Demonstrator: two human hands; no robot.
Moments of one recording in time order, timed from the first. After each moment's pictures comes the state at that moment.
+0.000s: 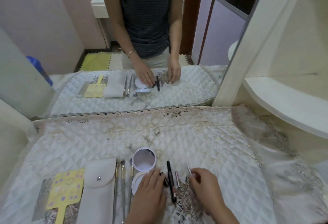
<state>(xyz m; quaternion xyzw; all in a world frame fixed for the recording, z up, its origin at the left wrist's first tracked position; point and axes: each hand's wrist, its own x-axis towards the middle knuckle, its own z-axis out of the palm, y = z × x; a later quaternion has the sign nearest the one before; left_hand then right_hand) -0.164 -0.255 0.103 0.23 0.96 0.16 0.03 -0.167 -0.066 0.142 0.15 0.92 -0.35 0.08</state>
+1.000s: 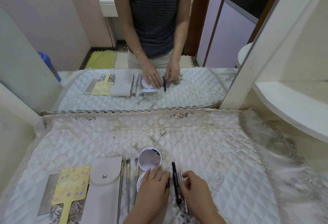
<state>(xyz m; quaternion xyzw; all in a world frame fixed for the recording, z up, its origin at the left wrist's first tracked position) -0.180 -0.256 0.101 0.23 0.96 0.14 -0.02 -0.164 -0.103 0.138 0.10 0.92 -0.38 0.10</state>
